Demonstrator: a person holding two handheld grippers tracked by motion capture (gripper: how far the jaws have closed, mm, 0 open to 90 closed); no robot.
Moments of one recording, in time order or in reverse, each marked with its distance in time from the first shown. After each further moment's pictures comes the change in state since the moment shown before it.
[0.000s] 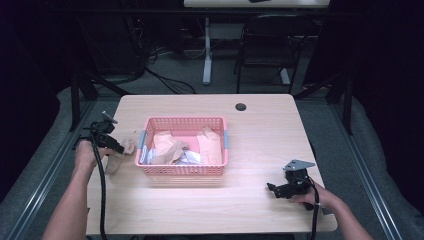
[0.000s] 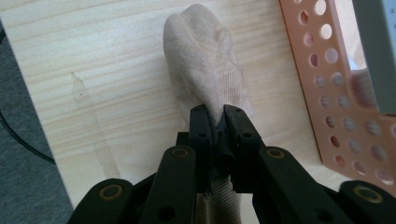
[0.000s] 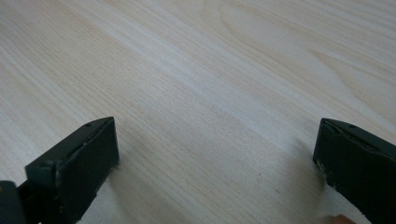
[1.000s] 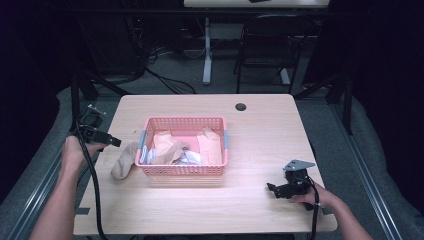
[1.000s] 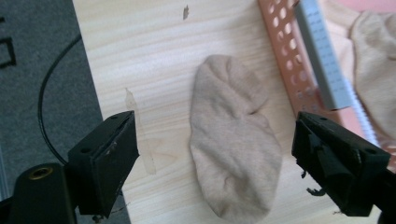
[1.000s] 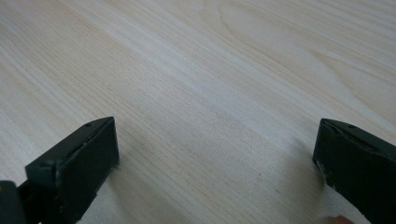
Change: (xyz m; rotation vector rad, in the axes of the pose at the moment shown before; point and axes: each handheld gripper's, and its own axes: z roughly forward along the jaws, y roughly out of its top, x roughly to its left) left arm -0.011 -0.009 -0.061 -0.135 0.092 0.029; right arm 0.001 0.000 0.000 0.000 -0.002 0.001
